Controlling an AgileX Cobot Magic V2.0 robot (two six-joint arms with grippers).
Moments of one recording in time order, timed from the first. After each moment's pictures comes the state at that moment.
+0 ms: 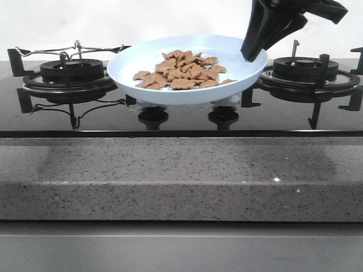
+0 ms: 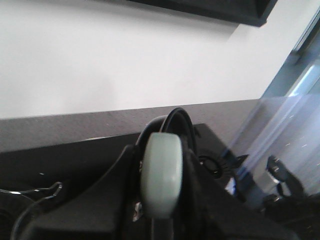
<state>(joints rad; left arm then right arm) -0.03 1.33 -1.41 -1.19 0.76 0.75 0.32 1.62 -1.40 0.33 0.85 -0.05</state>
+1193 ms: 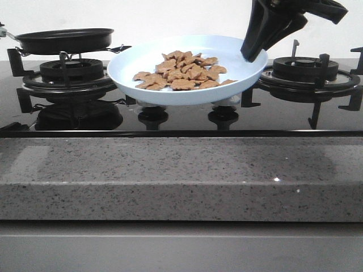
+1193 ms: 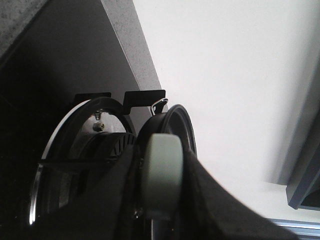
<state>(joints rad) 0.35 1.88 -1.26 -1.76 0.96 0.68 0.32 1.62 -1.40 0.33 0.85 -0.05</state>
